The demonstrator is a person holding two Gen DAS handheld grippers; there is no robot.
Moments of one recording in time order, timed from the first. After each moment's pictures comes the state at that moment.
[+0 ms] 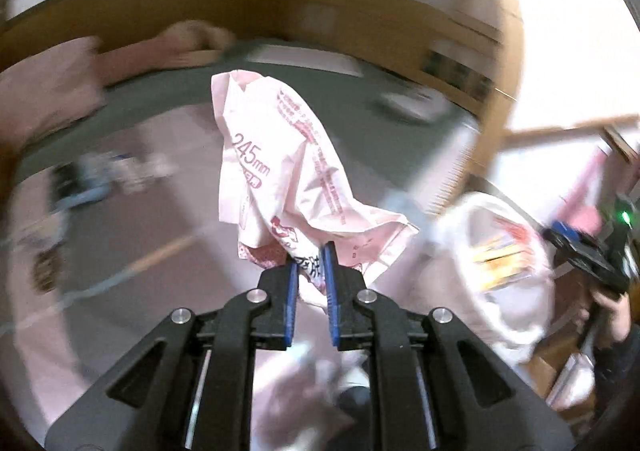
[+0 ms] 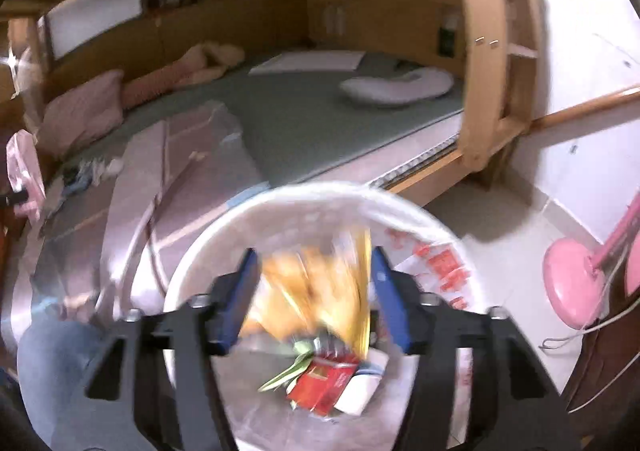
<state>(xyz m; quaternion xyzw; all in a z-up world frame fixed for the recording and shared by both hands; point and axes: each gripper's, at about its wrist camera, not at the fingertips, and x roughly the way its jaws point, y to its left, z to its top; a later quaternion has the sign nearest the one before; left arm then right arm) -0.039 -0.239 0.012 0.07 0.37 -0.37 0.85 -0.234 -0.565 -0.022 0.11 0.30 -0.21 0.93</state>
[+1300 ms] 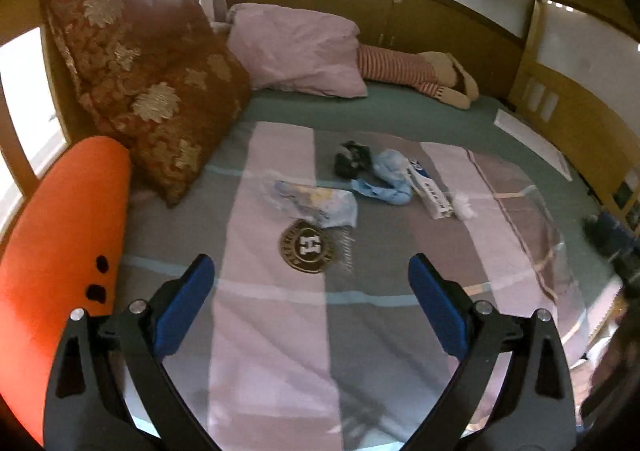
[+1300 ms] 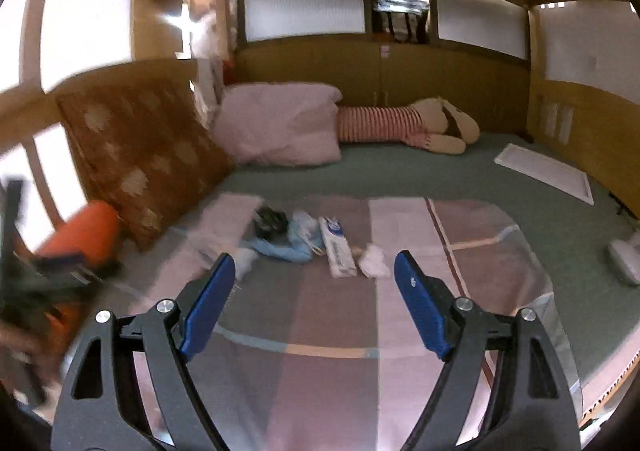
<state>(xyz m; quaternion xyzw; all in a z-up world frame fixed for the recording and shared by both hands) 0.067 0.050 0.005 -0.06 0.36 0.02 0.93 0.060 -0.234 -0.002 -0.02 0.29 0.11 0.95</state>
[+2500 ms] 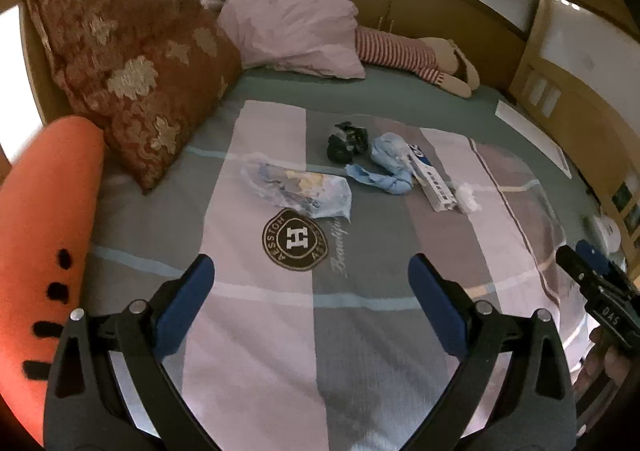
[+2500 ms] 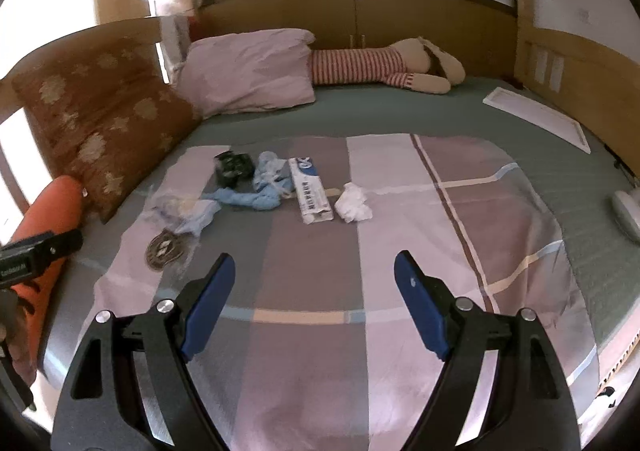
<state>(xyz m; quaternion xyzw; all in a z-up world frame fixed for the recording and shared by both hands) 0.104 0.049 -0.036 -0.09 0.39 0.00 0.92 0.109 -0.247 -0.038 0.02 0.34 0.07 0.94</state>
